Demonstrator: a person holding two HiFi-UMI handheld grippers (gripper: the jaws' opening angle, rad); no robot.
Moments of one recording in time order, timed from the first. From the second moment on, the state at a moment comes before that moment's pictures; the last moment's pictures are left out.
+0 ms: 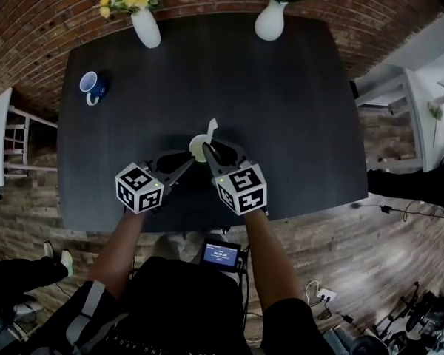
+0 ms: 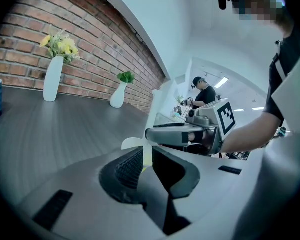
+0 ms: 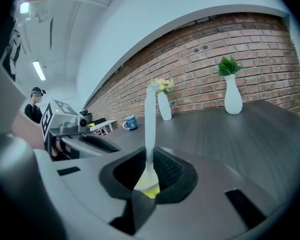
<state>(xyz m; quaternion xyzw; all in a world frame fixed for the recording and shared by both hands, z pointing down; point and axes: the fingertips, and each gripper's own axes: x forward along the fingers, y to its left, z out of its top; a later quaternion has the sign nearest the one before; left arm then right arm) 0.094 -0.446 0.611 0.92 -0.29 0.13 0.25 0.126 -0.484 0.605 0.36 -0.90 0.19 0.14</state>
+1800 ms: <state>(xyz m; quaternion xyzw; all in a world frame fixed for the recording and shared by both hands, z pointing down) 0.104 -0.451 0.627 0.91 -0.30 0.15 0.26 0.147 -0.486 0.615 0.36 -0.89 0.22 0.16</state>
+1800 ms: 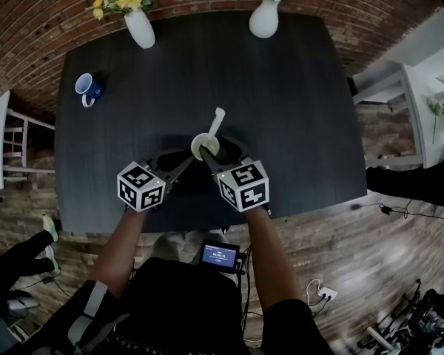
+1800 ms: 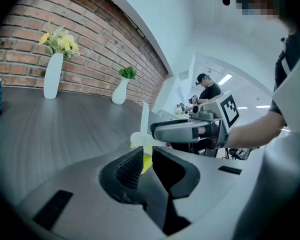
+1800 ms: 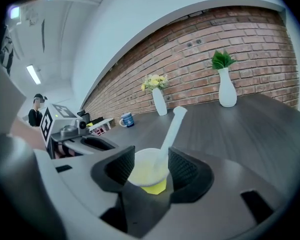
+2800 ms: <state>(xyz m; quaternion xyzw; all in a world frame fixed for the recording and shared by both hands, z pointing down) 0.100 -0.445 0.634 0.91 -0.29 0.16 0.27 0.141 -0.469 0.619 0.34 -0.90 0.22 0.17</state>
